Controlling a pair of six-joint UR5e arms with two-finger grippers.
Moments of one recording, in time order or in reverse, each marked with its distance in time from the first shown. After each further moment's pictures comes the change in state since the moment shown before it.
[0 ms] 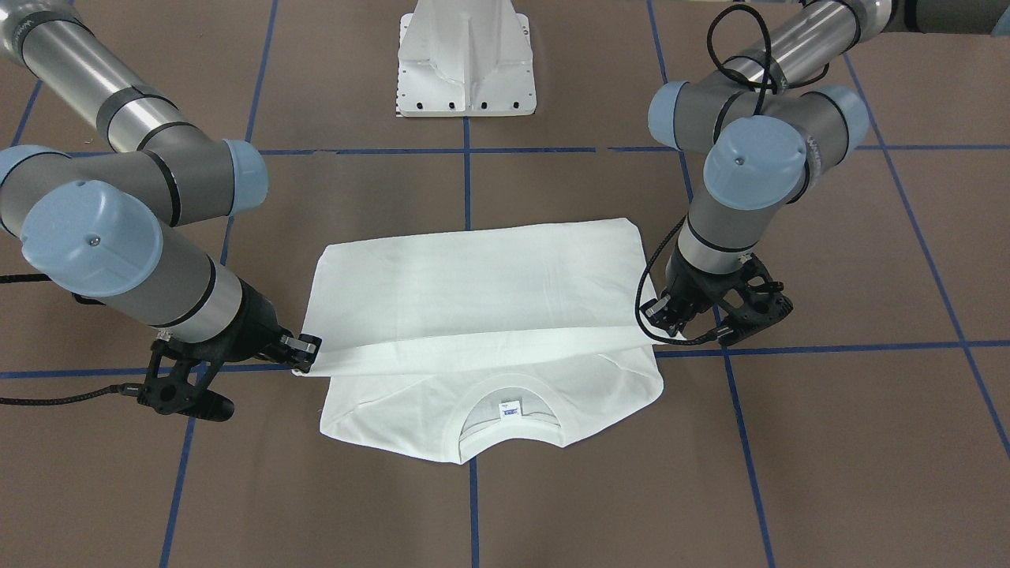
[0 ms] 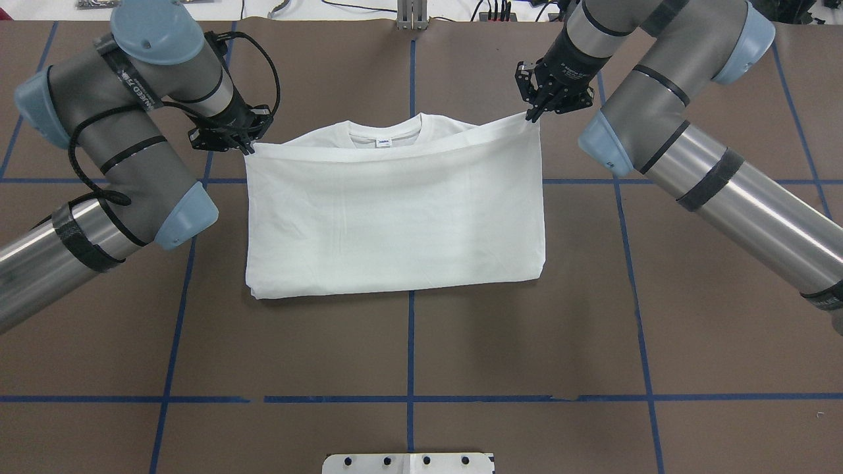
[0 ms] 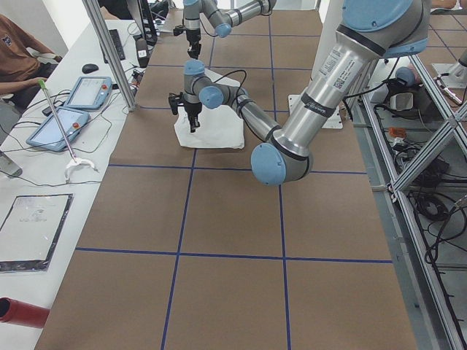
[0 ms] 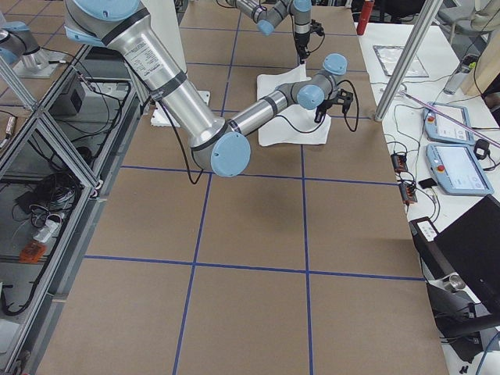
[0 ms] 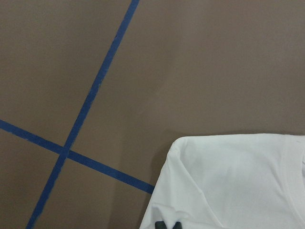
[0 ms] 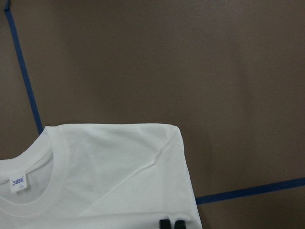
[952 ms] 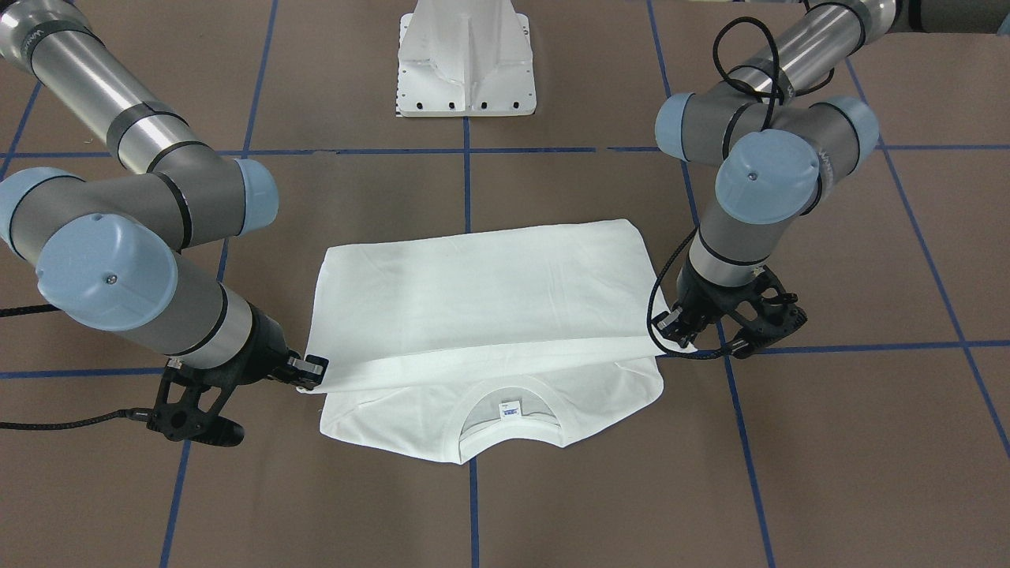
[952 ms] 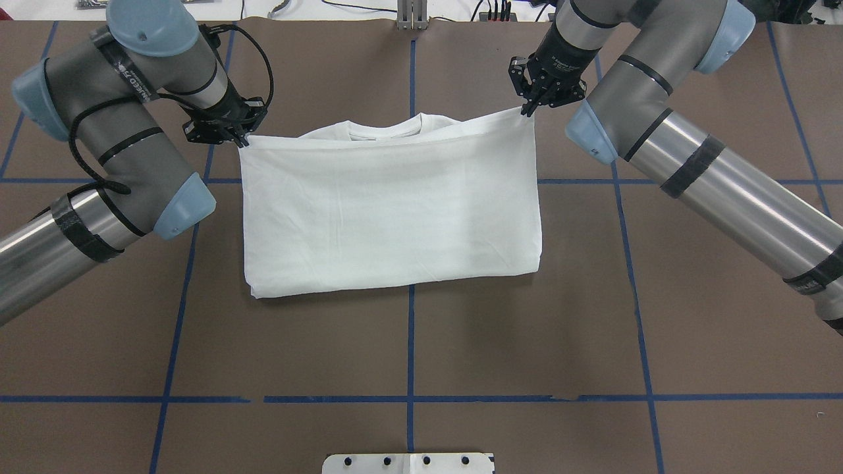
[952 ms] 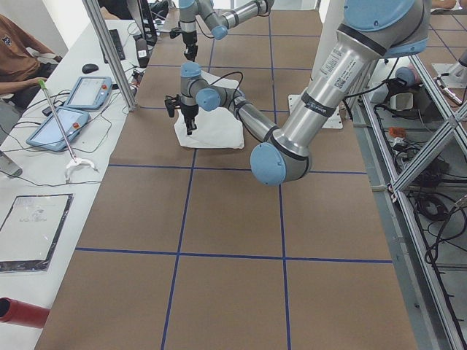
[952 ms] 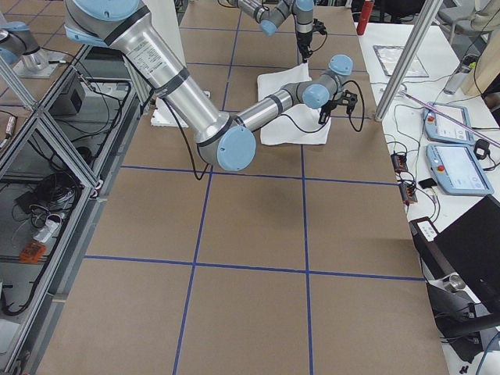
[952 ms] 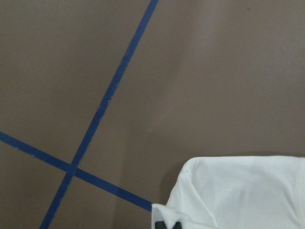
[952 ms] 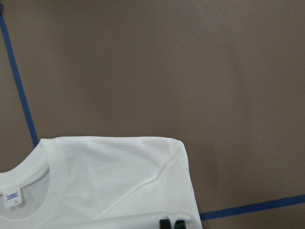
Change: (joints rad) left arm -0.018 -0.021 0.043 -0.012 0.002 -0.009; right arm 0.001 0.059 -0.100 0.001 -0.003 -0.024
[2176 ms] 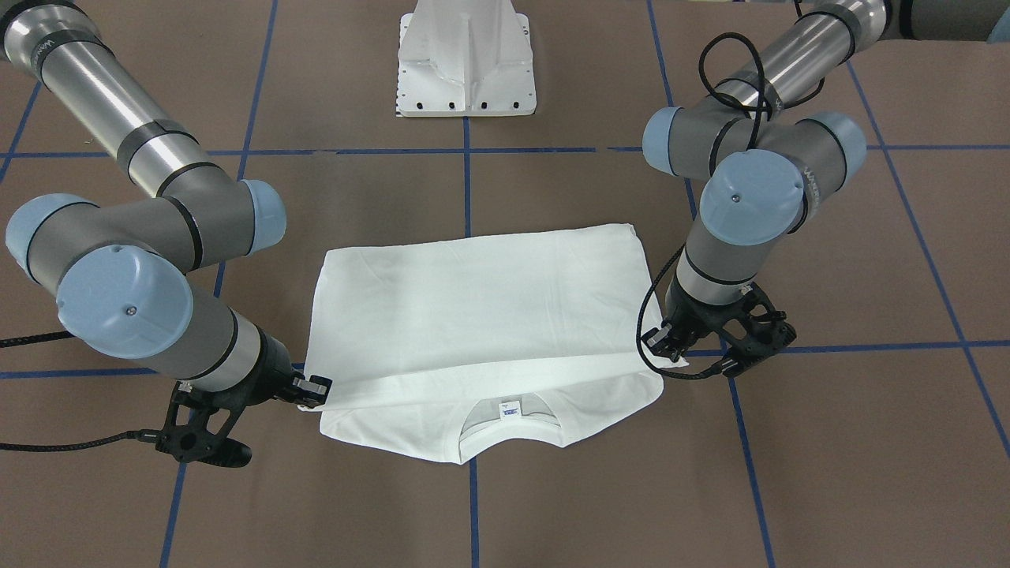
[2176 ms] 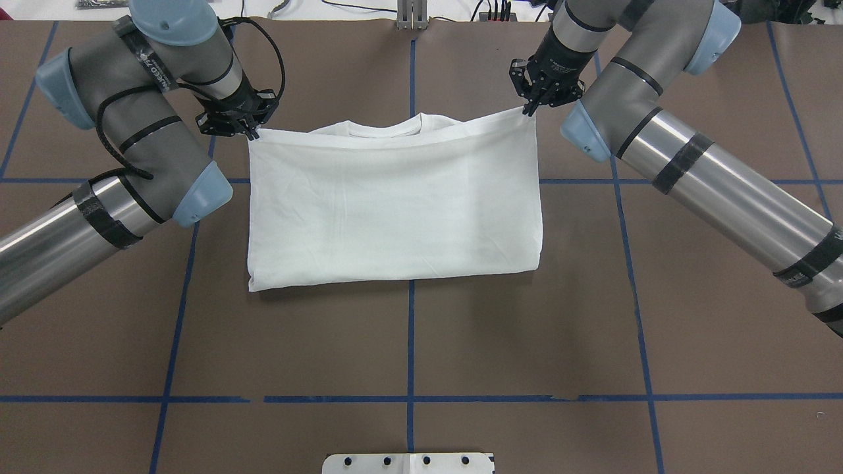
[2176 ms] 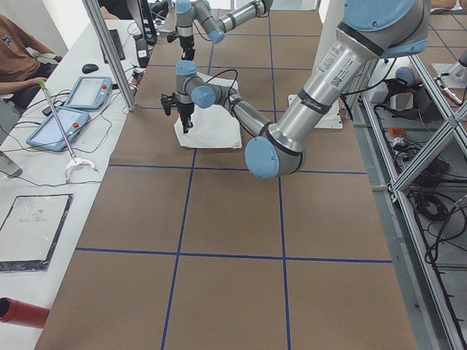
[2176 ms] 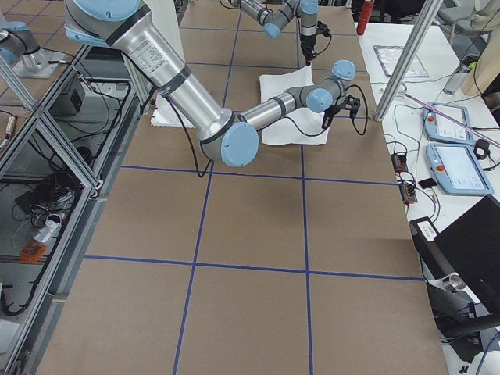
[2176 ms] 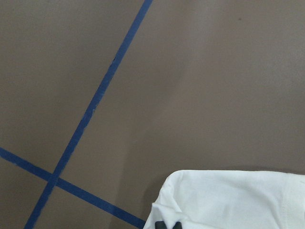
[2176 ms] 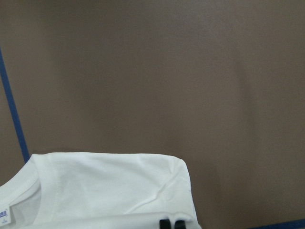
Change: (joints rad) left arm 0.000 -0.044 0.053 -0.005 0.002 -0.019; right arm -0.007 0.034 -0.076 0.042 -0.025 -0.006
